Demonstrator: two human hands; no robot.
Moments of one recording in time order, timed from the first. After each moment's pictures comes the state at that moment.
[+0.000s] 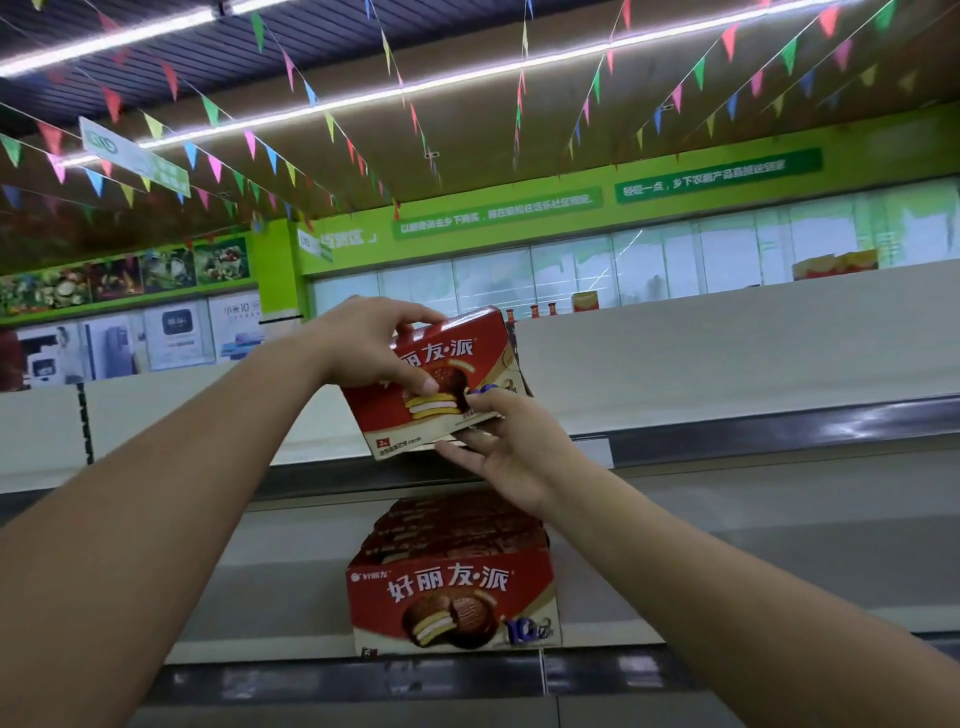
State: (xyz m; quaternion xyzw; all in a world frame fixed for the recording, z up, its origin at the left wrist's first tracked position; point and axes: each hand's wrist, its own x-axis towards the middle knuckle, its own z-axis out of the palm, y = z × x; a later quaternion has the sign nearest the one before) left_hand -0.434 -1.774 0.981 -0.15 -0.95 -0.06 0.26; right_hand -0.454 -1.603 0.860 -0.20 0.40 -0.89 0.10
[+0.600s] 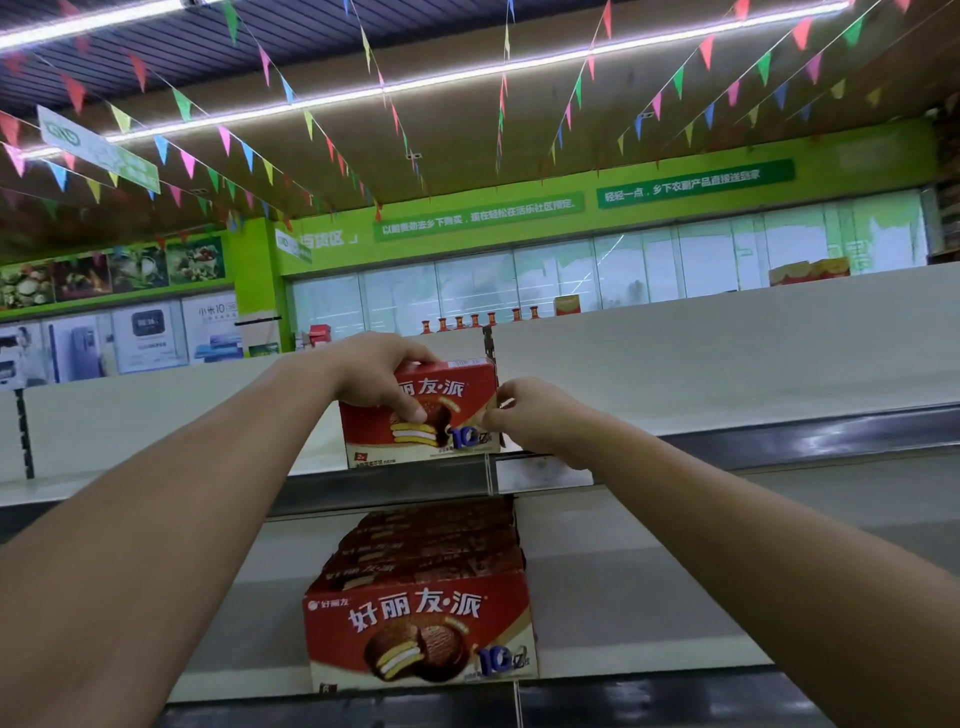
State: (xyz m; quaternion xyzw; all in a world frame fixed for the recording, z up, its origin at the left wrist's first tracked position) left_hand -0.509 -1.757 0.971 -0.13 -0.98 -0.04 0.15; right_hand -0.505 -1.550 0.889 -0.20 0.86 -0.45 -0.13
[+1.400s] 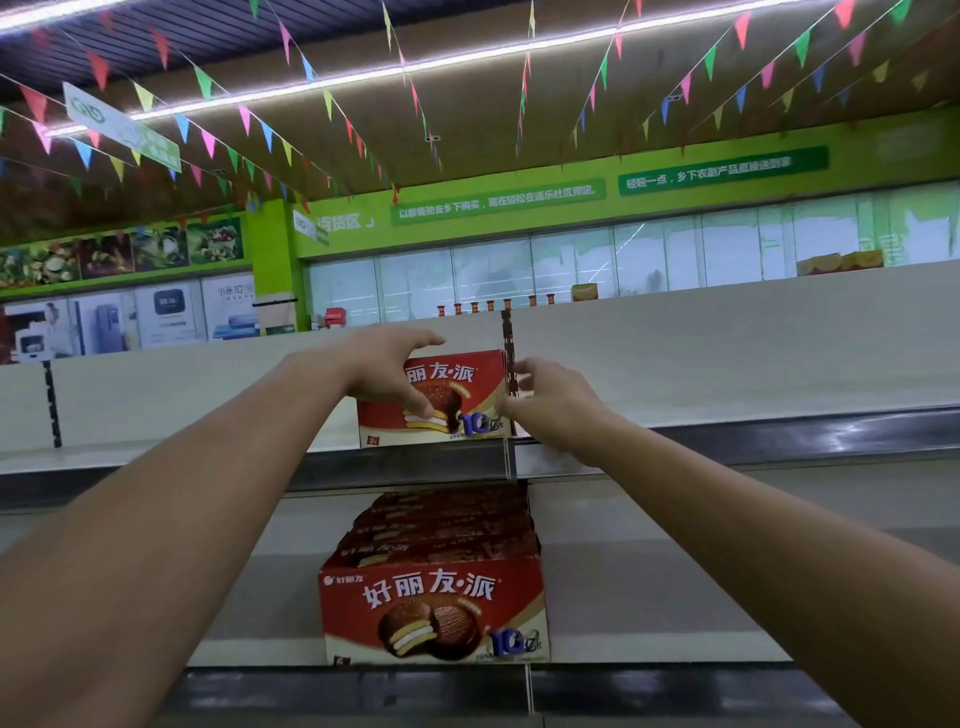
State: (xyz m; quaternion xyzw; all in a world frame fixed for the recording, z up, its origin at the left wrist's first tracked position) left_hand -0.506 -1.765 0.955 -0.10 -0.98 -0.02 0.18; right_hand -0.517 -1.557 0.878 -0.19 0.85 -0.44 -0.21
